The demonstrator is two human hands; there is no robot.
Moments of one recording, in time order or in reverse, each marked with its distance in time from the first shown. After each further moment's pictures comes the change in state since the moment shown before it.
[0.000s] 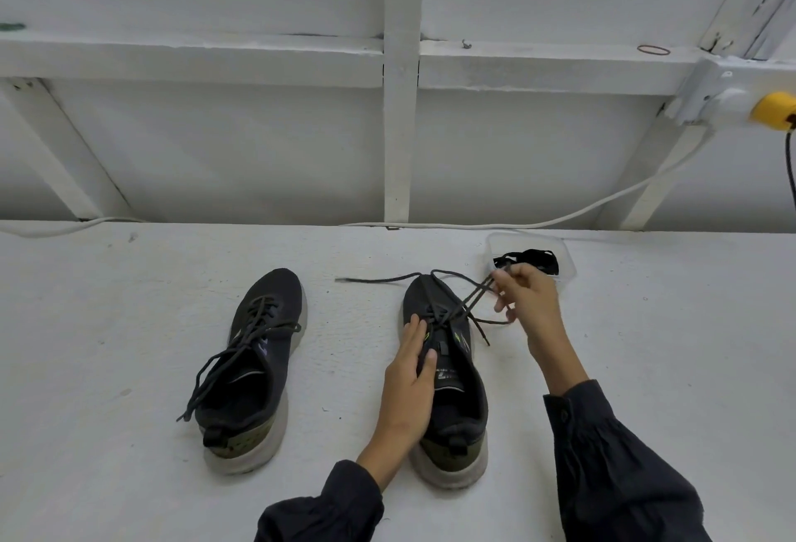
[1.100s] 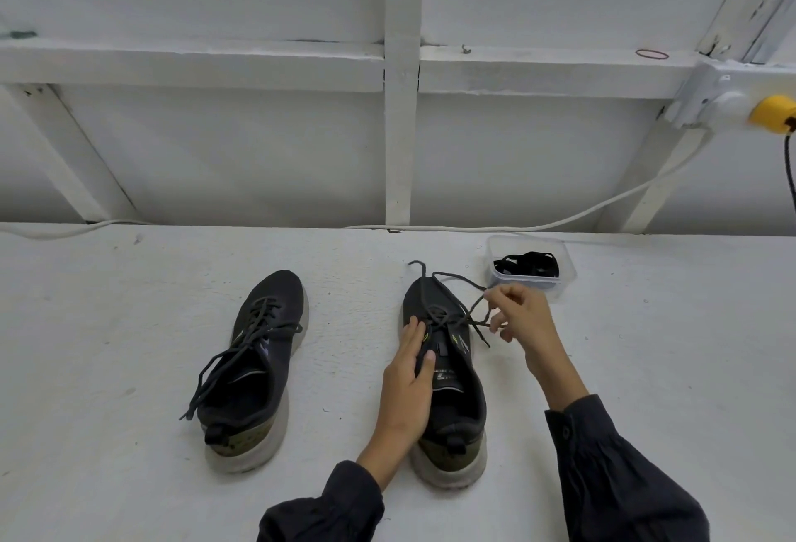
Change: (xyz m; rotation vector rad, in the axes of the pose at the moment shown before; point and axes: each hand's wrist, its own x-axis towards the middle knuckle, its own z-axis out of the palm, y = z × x) left_hand 0.000 0.001 -0.001 0.011 0.016 0.000; right_hand -0.011 0.009 0.000 -0.023 -0.063 0.100
